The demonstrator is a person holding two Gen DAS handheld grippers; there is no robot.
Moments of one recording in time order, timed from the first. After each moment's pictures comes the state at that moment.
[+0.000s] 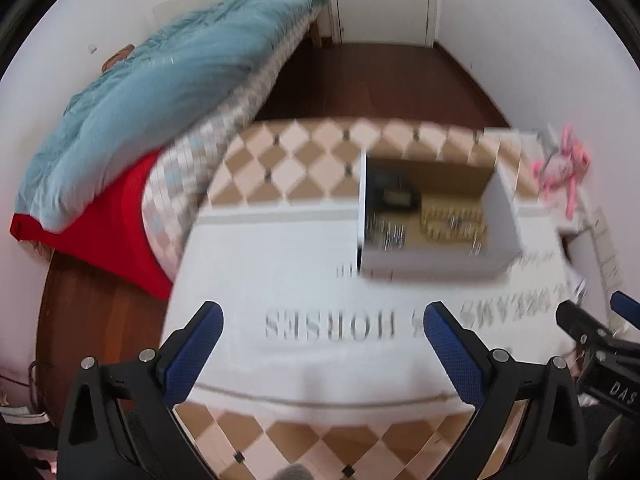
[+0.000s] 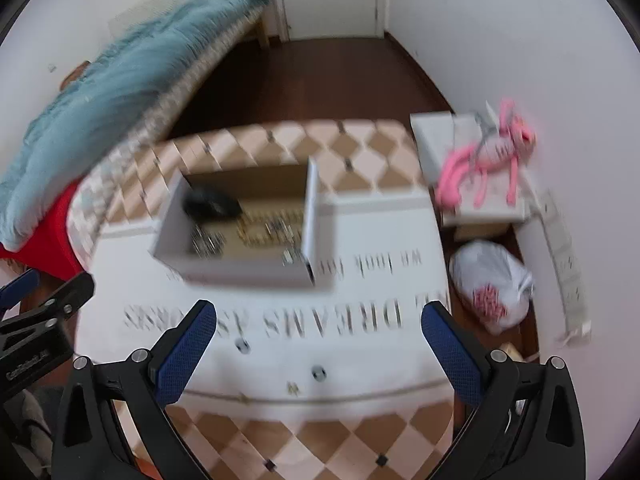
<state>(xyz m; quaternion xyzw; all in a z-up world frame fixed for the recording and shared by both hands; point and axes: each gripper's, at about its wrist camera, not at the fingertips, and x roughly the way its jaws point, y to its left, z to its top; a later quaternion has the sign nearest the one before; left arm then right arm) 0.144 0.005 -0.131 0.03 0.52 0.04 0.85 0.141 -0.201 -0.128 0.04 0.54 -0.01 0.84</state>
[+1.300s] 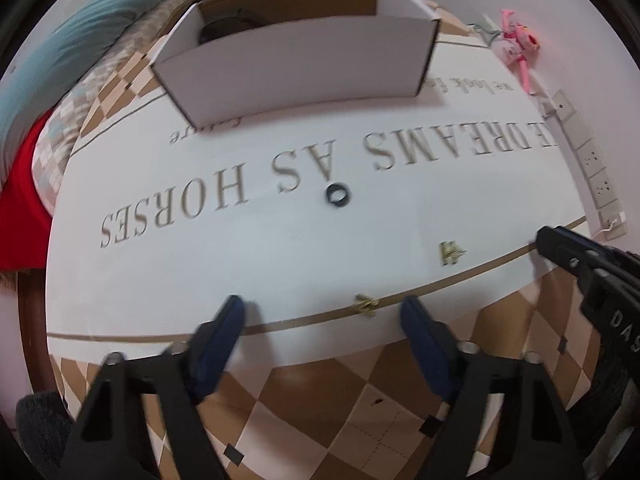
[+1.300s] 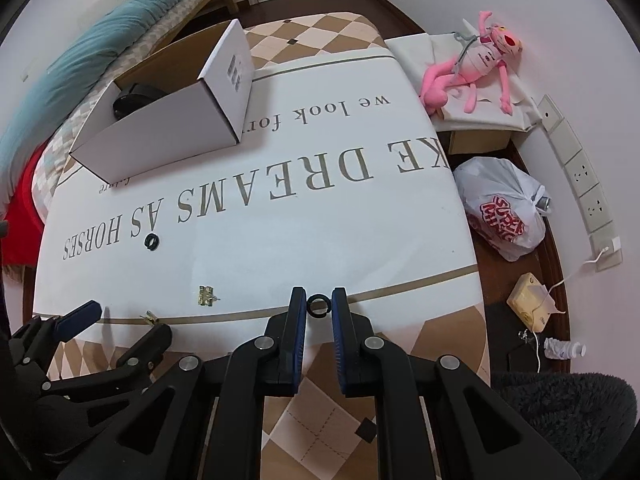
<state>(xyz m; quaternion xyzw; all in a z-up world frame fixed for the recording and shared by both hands) 0.103 -0.091 -0.241 0.07 0.60 -0.08 0.79 0.086 -0.244 -0.230 0.09 0.58 -0.03 0.81</state>
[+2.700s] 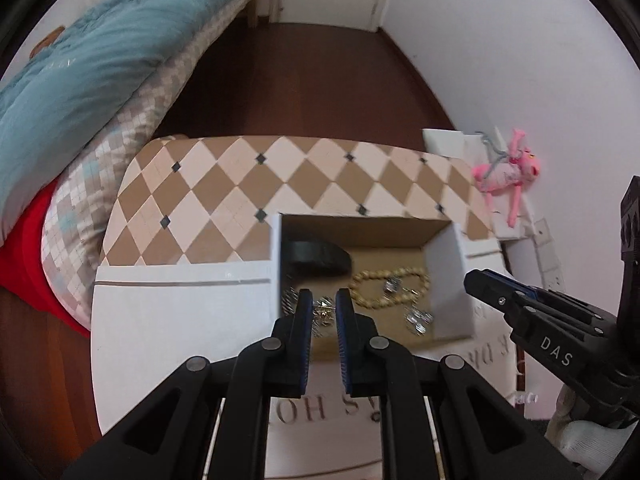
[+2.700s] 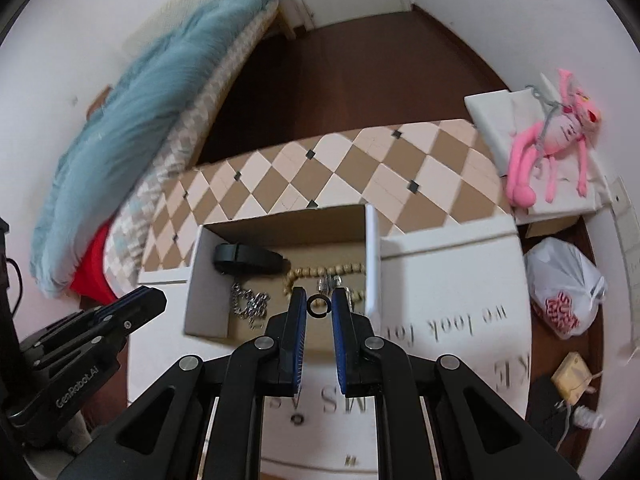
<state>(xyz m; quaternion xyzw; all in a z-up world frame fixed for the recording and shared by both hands) 0.273 -0.004 -0.136 -0.04 0.55 -0.08 0.83 0.272 -0.185 -0.147 0.11 0.56 0.08 0.82</state>
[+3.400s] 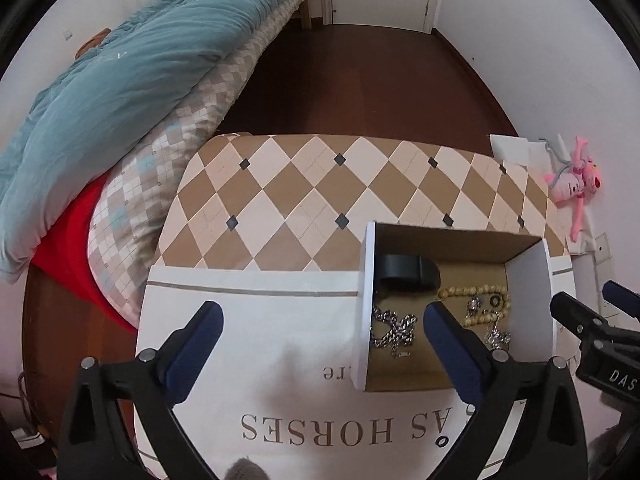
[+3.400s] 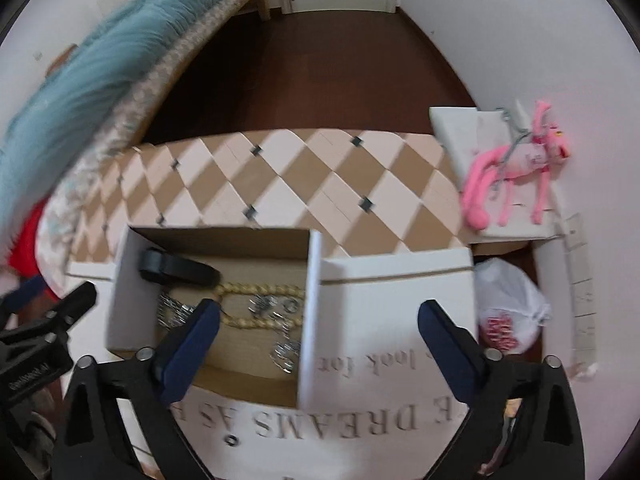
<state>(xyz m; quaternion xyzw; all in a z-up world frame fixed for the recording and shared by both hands) 0.274 0.017 -0.153 0.00 0.55 0.02 0.84 0.281 -0.190 -0.154 0.01 0.57 -0.01 0.82</state>
